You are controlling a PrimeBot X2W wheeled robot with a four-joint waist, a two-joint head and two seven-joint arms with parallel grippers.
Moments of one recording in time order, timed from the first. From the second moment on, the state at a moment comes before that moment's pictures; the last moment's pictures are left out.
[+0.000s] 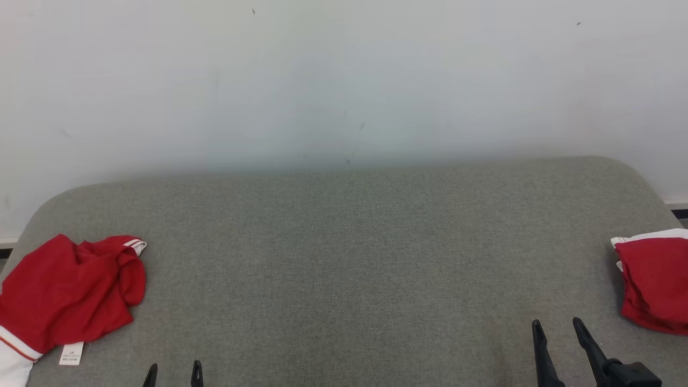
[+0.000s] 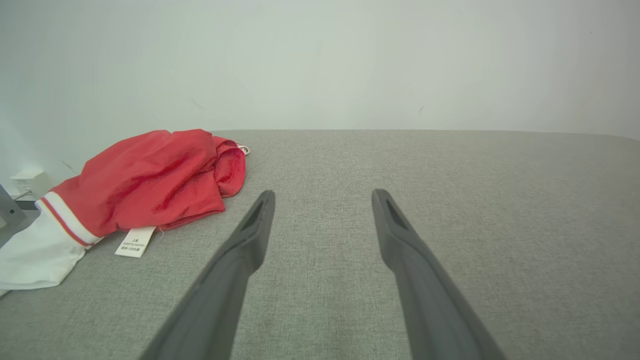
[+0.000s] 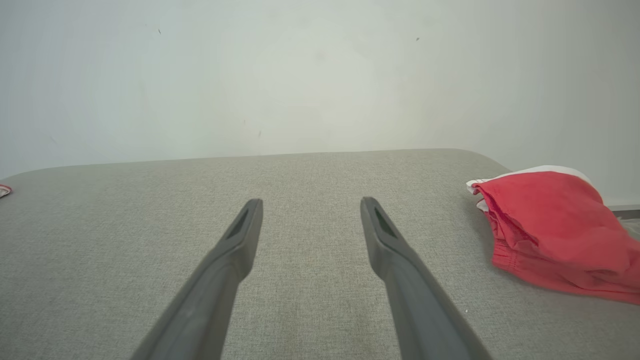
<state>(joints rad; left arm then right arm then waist) 0.12 0.06 0.01 0.22 -0.10 -0.06 -0.26 0.05 -0.11 -0.01 0.29 0.13 0.13 -0.26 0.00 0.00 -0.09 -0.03</state>
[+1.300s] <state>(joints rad) 0.14 0.05 0.01 0.20 -0.11 -0.06 -0.26 0.07 -0.08 -0.03 0.27 0.10 0.13 -0.26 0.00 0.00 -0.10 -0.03</state>
